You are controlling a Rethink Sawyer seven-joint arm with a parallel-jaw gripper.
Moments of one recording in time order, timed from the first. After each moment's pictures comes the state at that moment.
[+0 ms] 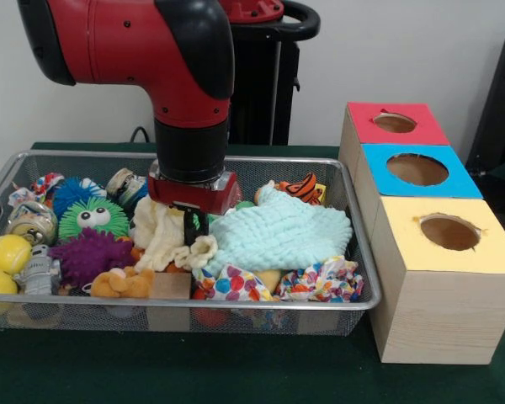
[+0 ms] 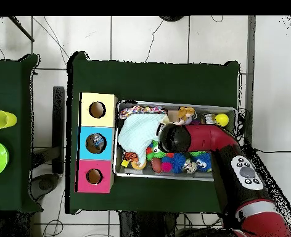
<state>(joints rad) -0.56 -0.50 0.29 1.57 -0.52 0.54 2.09</state>
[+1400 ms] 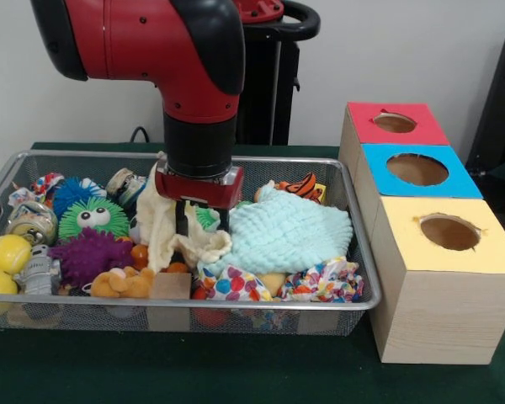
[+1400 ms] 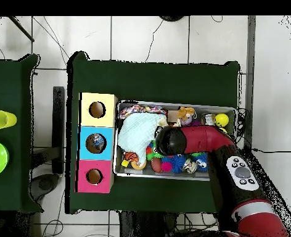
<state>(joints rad) -0.54 -0.51 0.28 1.59 -0.55 0.54 2.09</state>
